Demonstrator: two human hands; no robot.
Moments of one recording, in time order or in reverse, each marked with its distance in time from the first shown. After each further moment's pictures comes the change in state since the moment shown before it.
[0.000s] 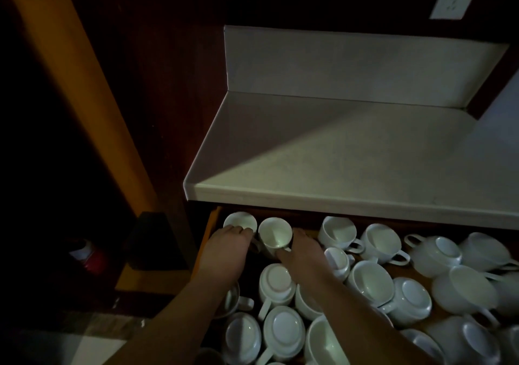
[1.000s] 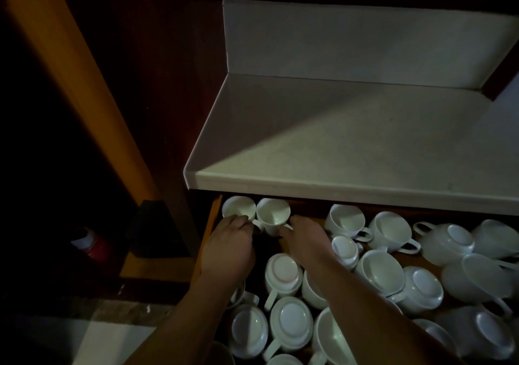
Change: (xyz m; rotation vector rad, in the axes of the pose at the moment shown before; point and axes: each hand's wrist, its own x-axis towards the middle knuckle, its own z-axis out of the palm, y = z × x) left_hand -0.009 -0.003 0.019 -0.104 0.094 -0.048; right_hand 0.030 0.004 0.013 -0.096 0.003 -0.060
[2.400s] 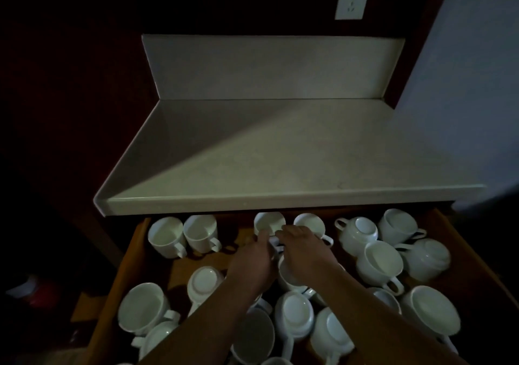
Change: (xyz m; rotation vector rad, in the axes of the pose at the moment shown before) left_hand 0.027 0.201 0.021 -0.217 -0.309 0.042; right_hand -0.051 0.135 -0.107 -0.346 -0.047 -0.216
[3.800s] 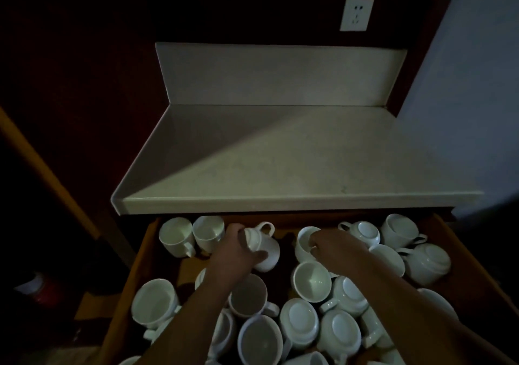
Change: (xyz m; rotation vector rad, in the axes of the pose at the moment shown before) left_hand -0.020 -0.035 -0.039 -0.578 0.143 -0.262; right_hand -0.014 0.027 -0.044 -0.127 -0.174 0.234
